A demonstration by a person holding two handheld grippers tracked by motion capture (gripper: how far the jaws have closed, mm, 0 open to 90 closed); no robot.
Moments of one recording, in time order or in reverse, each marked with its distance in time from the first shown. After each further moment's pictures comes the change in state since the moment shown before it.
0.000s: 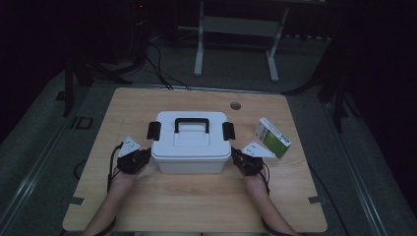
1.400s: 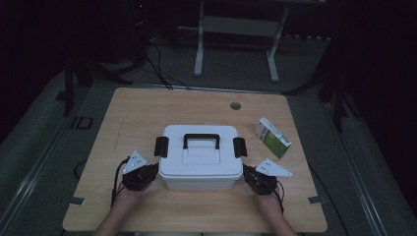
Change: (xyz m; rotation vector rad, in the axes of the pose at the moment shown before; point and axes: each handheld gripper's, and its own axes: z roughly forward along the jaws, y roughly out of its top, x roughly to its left) left arm -0.047 -0.014 -0.021 0.018 -0.092 -0.014; right arm 0.014 -0.021 -0.062 0.015 0.021 0.048
